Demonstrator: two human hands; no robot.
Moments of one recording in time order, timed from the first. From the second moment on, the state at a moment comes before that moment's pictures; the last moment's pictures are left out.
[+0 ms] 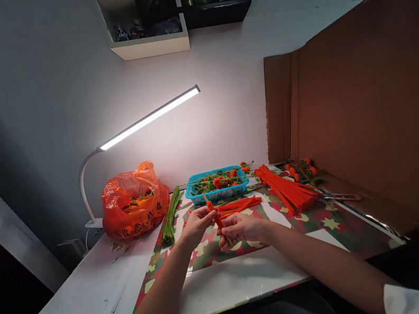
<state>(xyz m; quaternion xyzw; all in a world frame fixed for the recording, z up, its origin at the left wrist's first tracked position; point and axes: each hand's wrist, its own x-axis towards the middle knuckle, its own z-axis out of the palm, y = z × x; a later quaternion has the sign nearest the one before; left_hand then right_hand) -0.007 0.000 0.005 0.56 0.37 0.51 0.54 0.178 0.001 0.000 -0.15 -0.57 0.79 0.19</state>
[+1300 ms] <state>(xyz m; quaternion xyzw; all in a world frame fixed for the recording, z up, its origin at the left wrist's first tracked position) 0.002 -0.010 0.006 0.57 0.29 0.50 0.59 0.173 0.008 -0.011 -0.12 -0.53 0.81 0.24</state>
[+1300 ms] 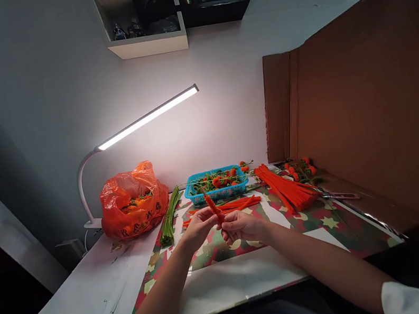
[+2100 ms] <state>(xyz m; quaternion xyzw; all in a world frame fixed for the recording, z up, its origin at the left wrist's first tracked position) 0.017 -0.022 0.011 0.54 0.24 0.52 0.62 0.175 0.009 -0.016 -0.01 -0.44 0.88 0.19</state>
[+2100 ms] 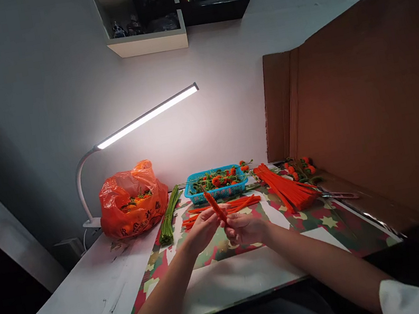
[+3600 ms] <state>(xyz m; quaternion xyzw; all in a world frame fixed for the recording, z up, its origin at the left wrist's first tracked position) -0.008 -0.010 0.016 0.65 0.32 0.45 0.52 0.172 -0.002 -0.003 -0.18 -0.45 0.85 0.23</state>
